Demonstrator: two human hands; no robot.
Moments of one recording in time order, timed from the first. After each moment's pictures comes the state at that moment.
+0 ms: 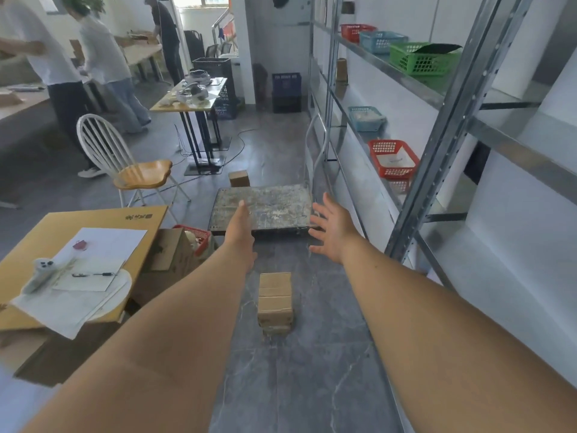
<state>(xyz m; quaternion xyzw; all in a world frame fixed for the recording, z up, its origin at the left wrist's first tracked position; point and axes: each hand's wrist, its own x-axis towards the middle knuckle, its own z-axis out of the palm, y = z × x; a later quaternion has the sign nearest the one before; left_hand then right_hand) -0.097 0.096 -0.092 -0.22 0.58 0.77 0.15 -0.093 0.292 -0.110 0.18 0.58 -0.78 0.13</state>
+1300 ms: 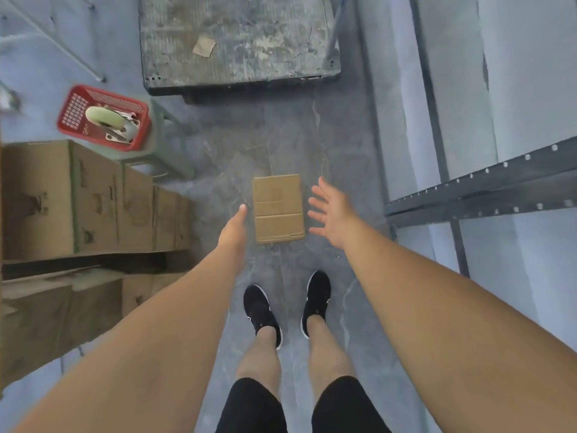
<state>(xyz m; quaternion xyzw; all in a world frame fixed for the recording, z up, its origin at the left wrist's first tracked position) -0.378 0.046 -0.503 -0.41 0.62 0.56 0.37 -0.377 0.252 -0.490 0.45 0.50 -0.69 0.28</state>
